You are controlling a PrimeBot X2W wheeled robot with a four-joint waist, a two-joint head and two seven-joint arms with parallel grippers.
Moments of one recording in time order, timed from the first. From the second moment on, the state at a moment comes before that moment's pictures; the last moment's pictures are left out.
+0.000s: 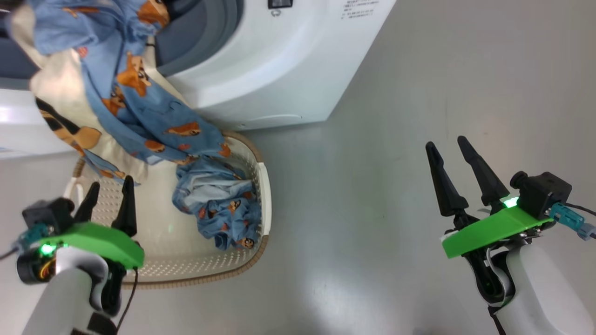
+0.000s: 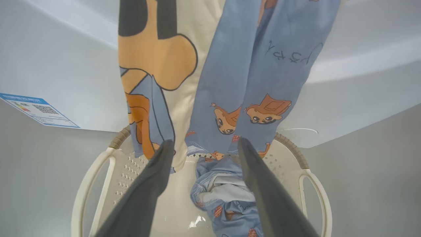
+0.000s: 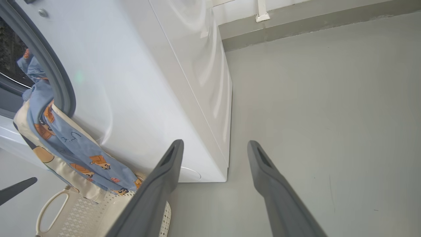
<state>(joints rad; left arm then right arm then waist) -0.50 0.18 -0.13 0.71 -0.49 -0.13 -0.26 -0.37 -0.19 0.16 0.28 0.48 0.13 -0.25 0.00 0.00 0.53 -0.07</state>
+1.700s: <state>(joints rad) -0.90 0.27 -0.45 0.92 -0.76 -0.13 -0.25 -0.46 -0.14 0.19 0.25 0.46 0.13 -0.25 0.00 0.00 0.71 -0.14</state>
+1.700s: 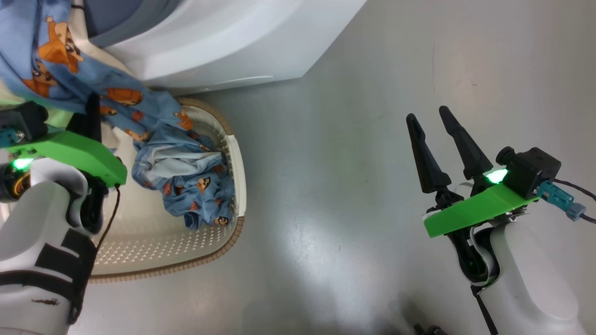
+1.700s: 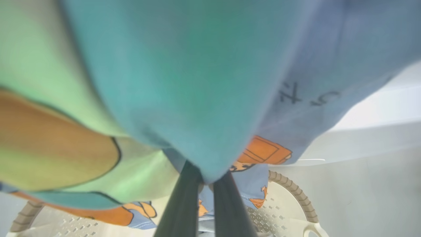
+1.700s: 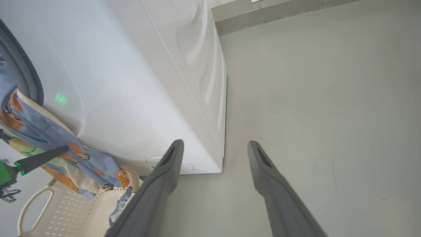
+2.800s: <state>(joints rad) -0.69 0.09 0.14 0.48 -0.36 -0.13 -0.26 -0.46 -0.11 0.18 0.26 0.46 0.13 -0.25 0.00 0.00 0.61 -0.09</state>
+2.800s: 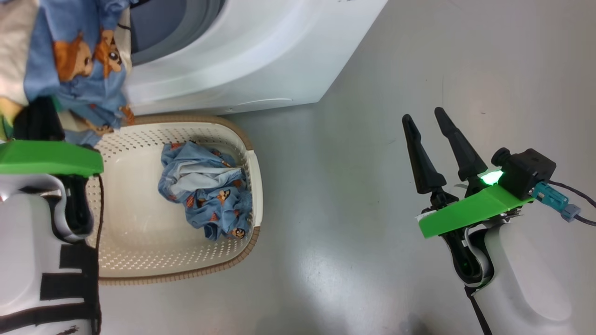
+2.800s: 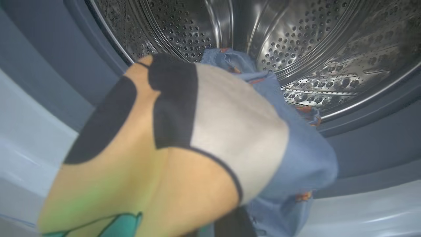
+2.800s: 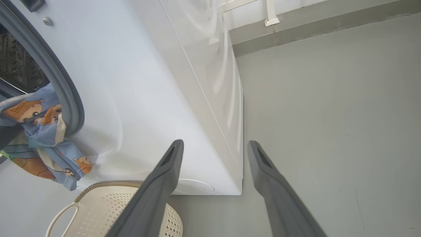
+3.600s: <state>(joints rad) -0.98 0.19 -0.08 0.63 -0.40 -0.13 -0.26 -0.46 -0.07 0.18 0.26 0.47 0.13 -0.25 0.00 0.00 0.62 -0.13</state>
